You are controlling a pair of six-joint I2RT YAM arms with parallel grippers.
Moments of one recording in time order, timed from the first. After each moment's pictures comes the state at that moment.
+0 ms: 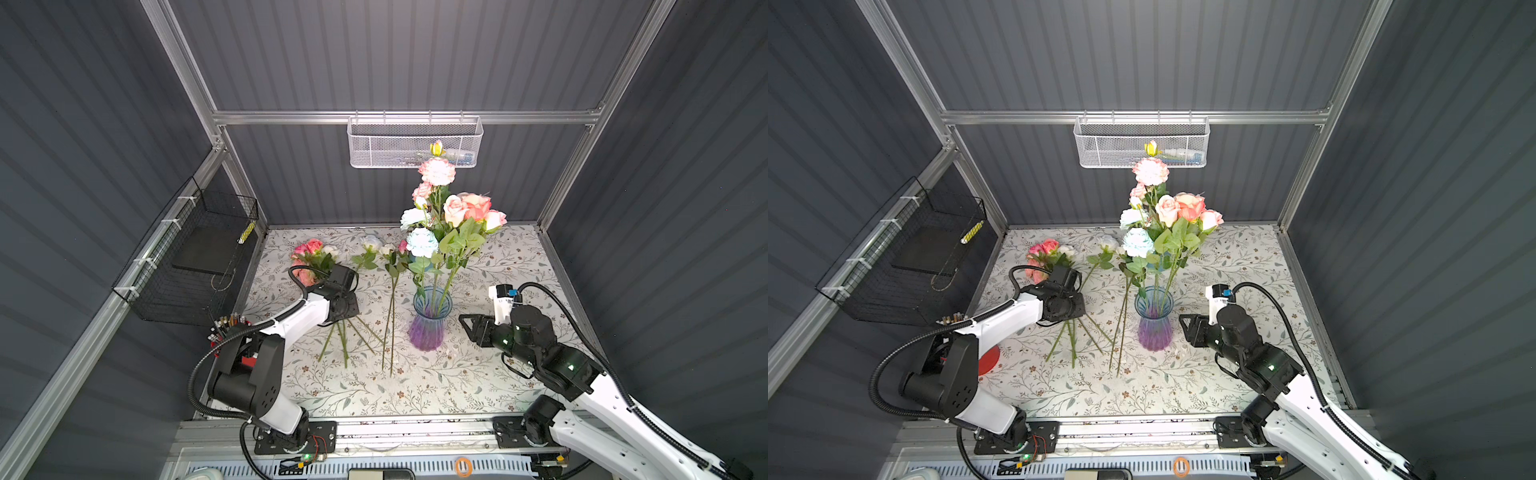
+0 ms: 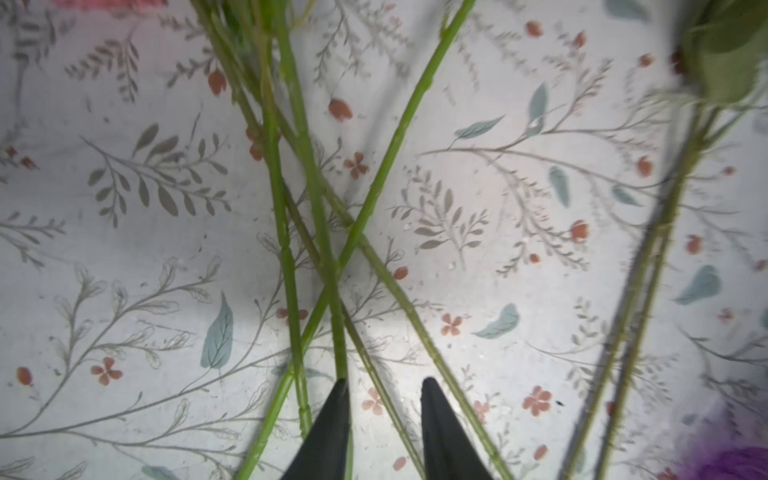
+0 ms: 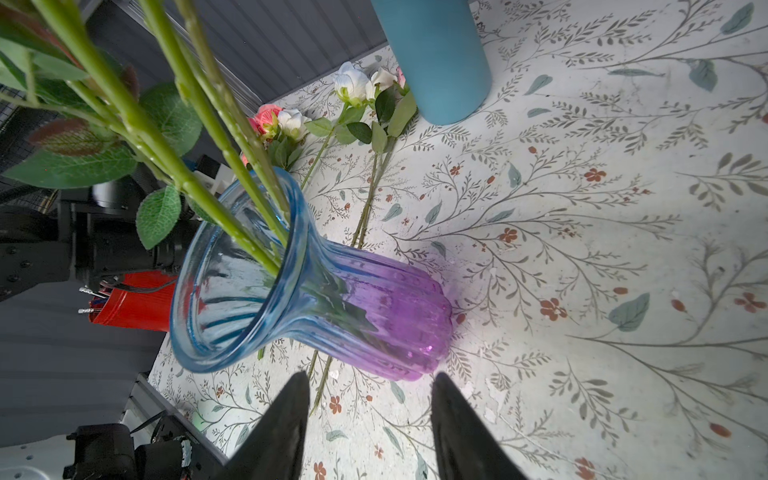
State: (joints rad) left arm -0.39 1.58 0.94 -0.53 -0.11 -0.54; right arm 0.66 0.68 0.62 -0.43 0.00 0.67
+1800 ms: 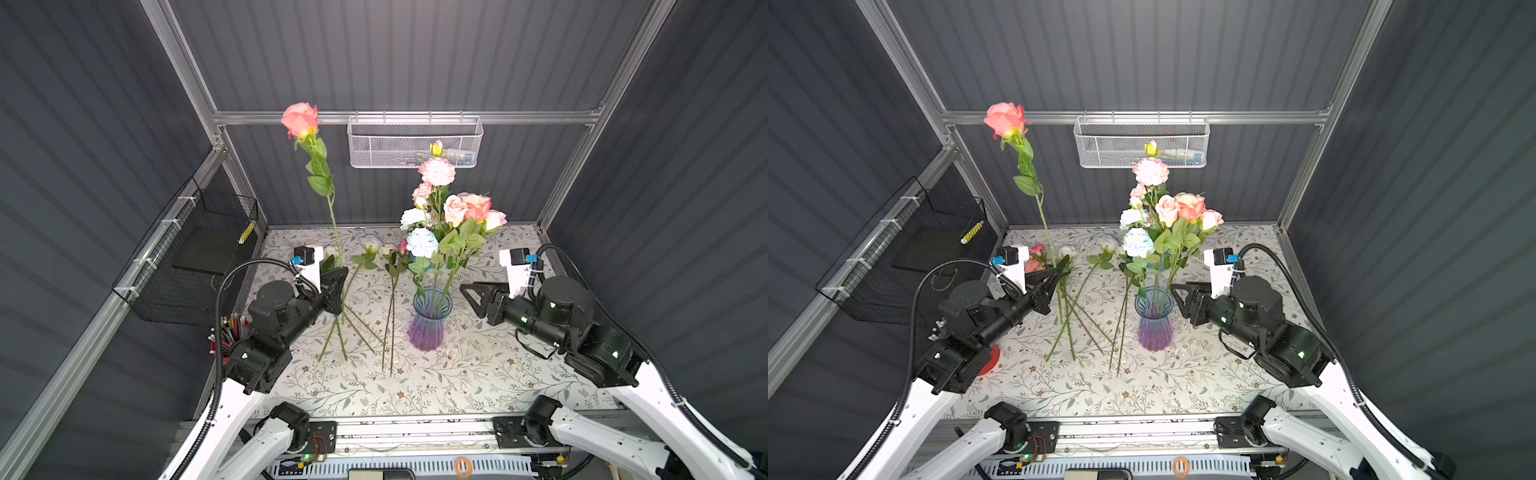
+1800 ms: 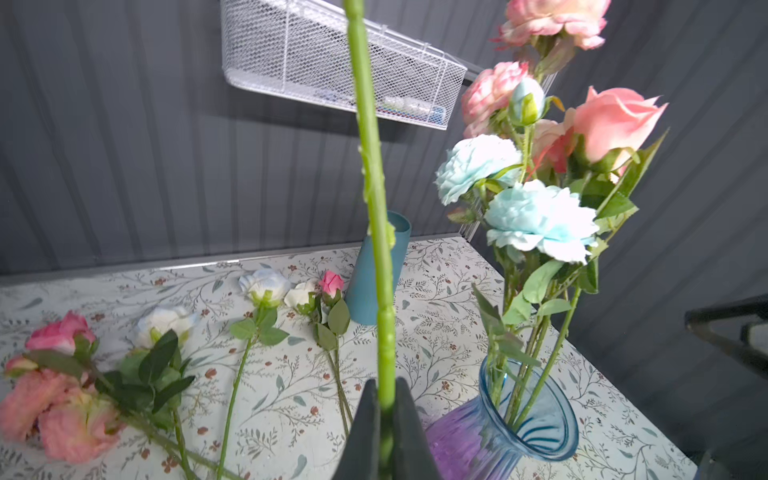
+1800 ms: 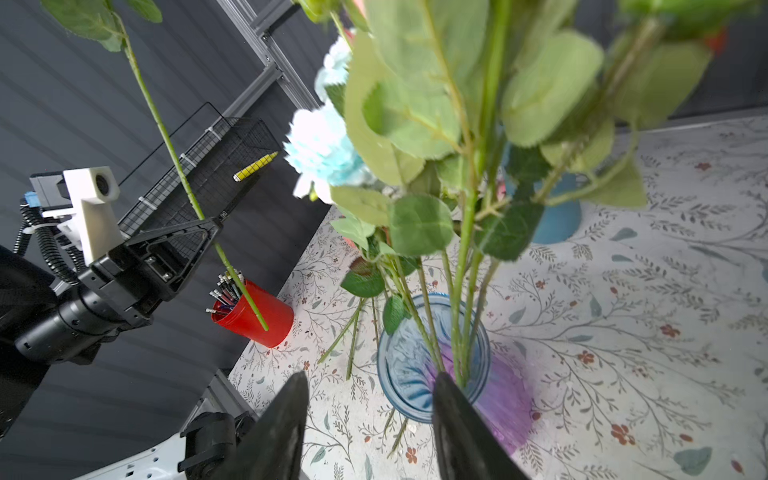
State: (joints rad) left arm -0.52 0.78 0.96 -0.30 0.11 -0.22; right arm 0.76 0.85 1.16 -0.57 0.00 0.55
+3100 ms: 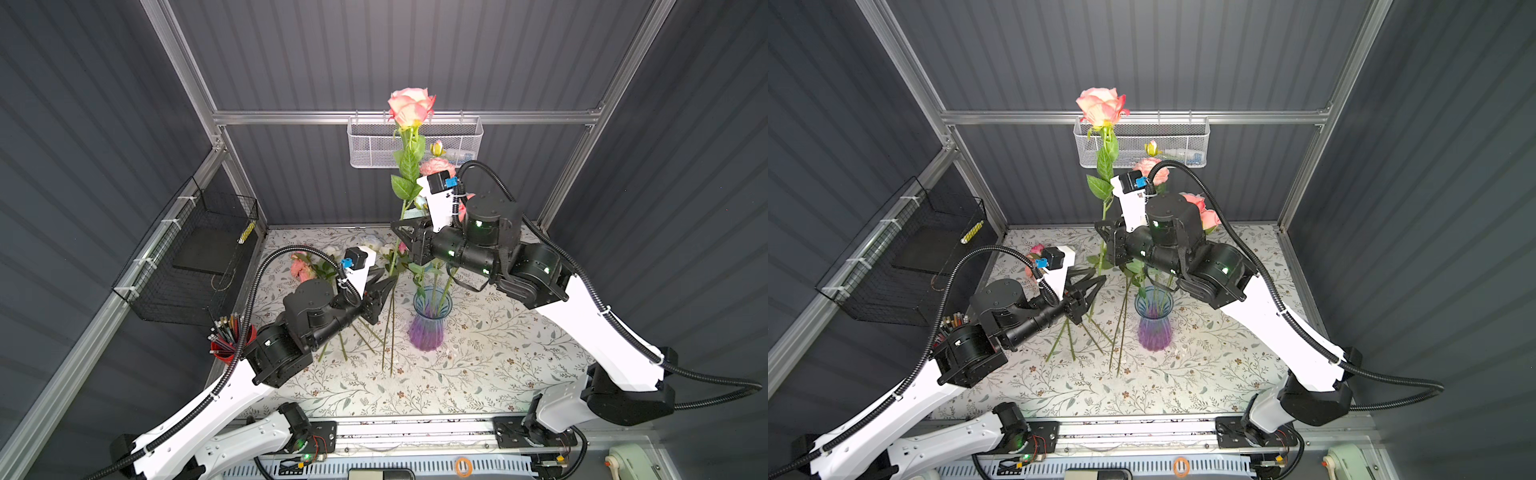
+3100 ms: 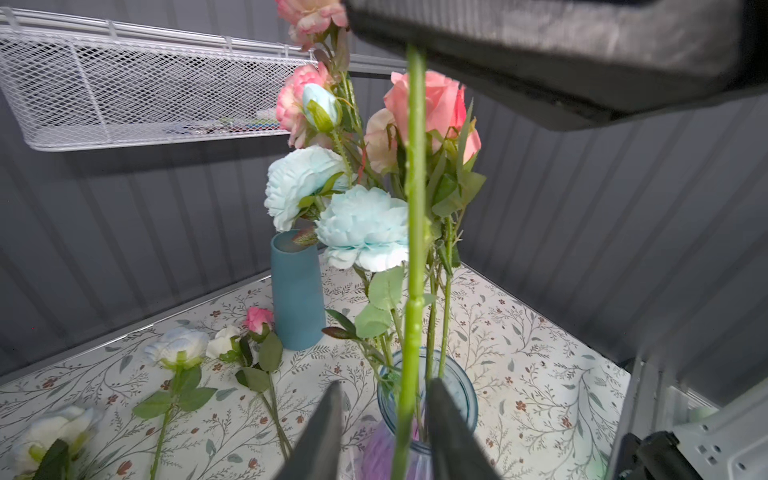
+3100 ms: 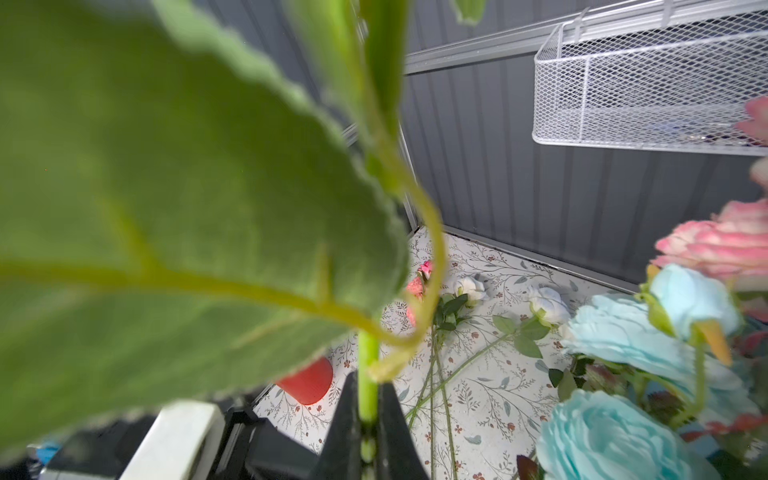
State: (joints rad) left arm -0.90 0.89 1.07 -0.29 -0.11 -0.13; right arm 0.96 1.51 1.98 -0.63 0.05 0.37
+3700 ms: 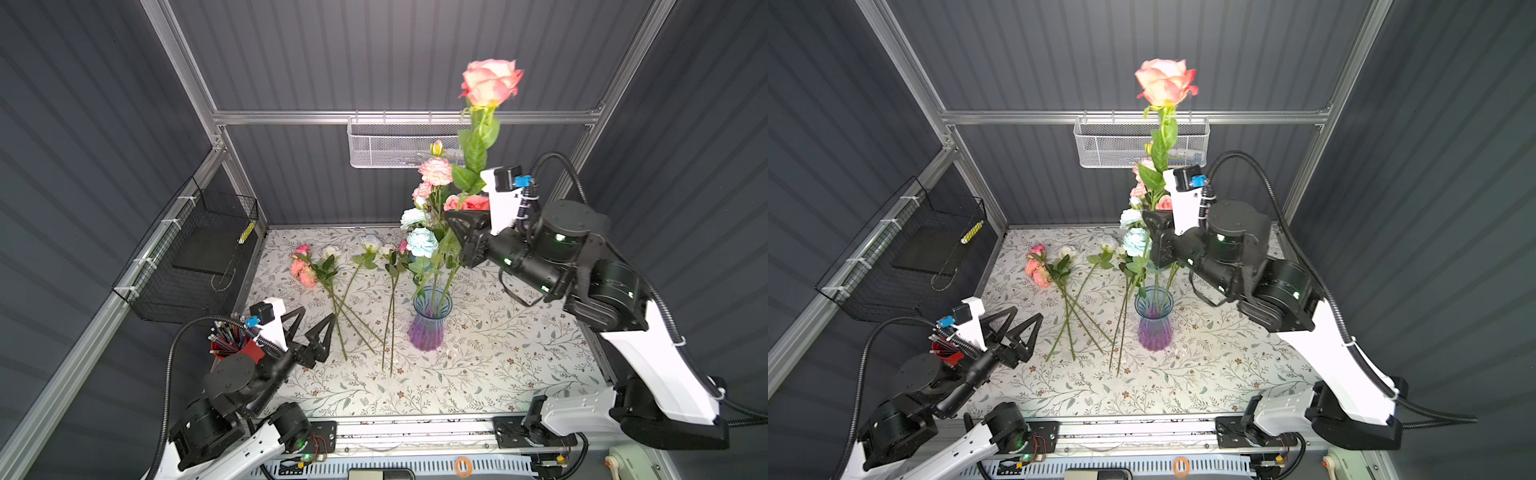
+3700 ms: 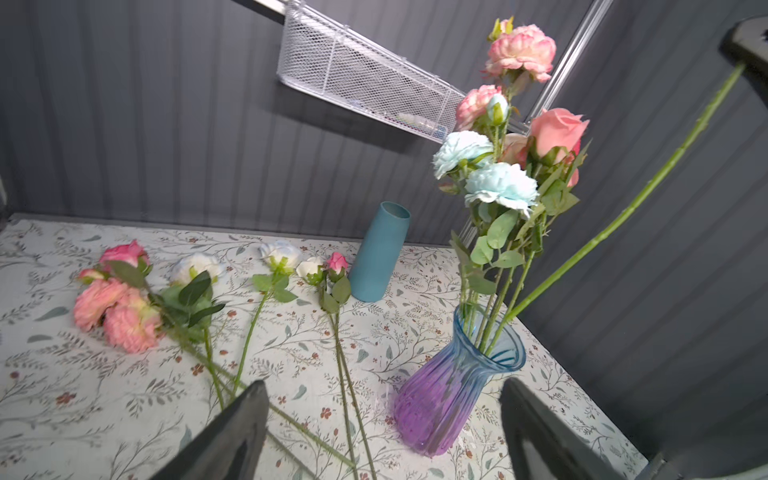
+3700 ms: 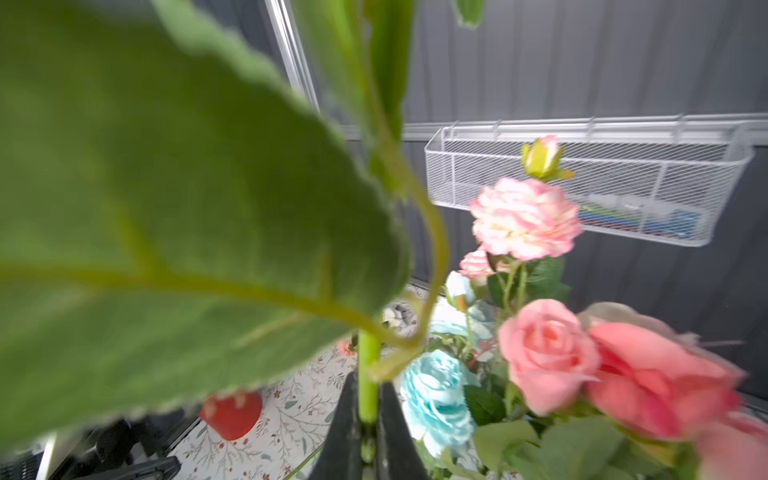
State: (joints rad) left arm -0.90 0.23 0.78 -0.63 -0.39 -0.41; right arm 0.97 1.29 1.96 -0.73 0.31 0.20
